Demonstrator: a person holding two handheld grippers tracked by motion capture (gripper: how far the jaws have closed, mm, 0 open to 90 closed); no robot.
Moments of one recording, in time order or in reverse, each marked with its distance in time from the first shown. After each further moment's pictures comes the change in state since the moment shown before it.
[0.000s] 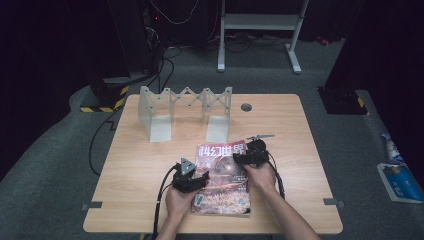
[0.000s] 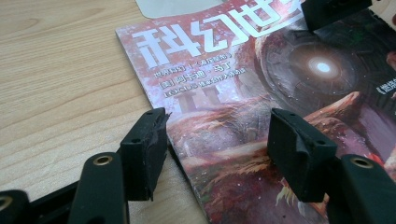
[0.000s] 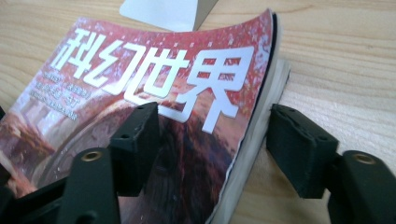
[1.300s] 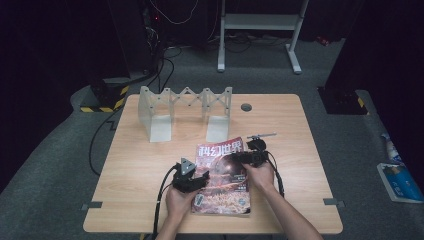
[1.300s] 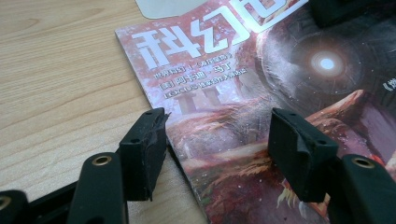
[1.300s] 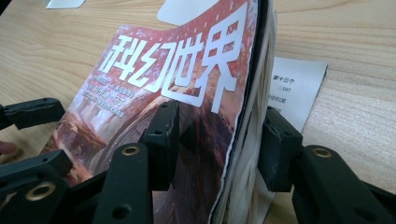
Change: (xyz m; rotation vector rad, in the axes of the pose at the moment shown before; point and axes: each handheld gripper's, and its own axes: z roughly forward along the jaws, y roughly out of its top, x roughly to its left) left arm 0.001 0.000 0.001 -0.002 -0.001 -0.002; right arm 0.003 0.002 -0.009 0.011 0.123 0.030
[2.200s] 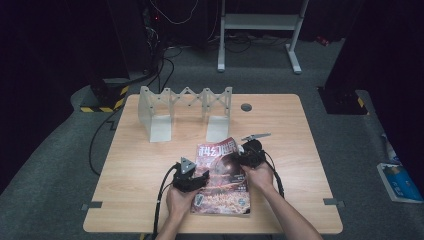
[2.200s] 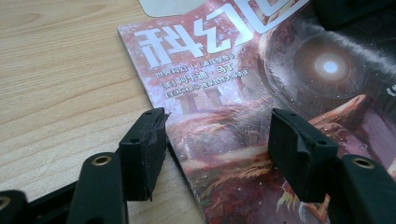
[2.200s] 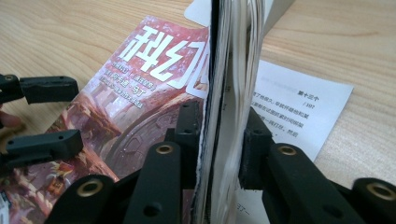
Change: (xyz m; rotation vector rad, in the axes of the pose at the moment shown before) left arm 0.001 0.002 0.001 0.016 -0.004 -0.023; right arm 0.019 0.001 -0.003 -0.004 -0.019 -0.162
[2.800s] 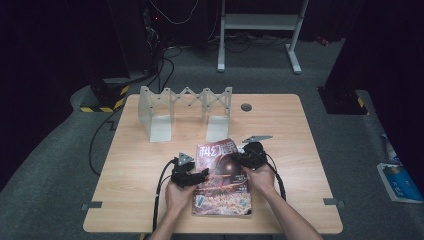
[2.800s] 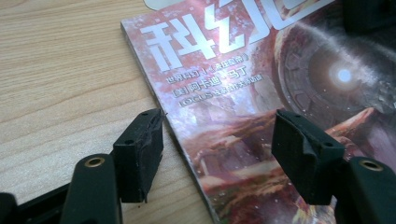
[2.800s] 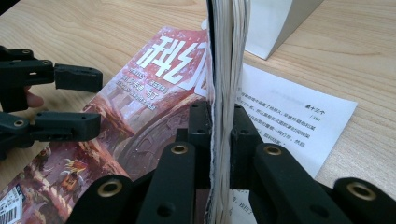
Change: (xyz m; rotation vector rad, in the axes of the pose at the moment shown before) left arm 0.014 0.012 0.003 0.051 -0.062 -0.076; right arm 0.004 -0.005 -0.011 -0.053 0.032 -0.056
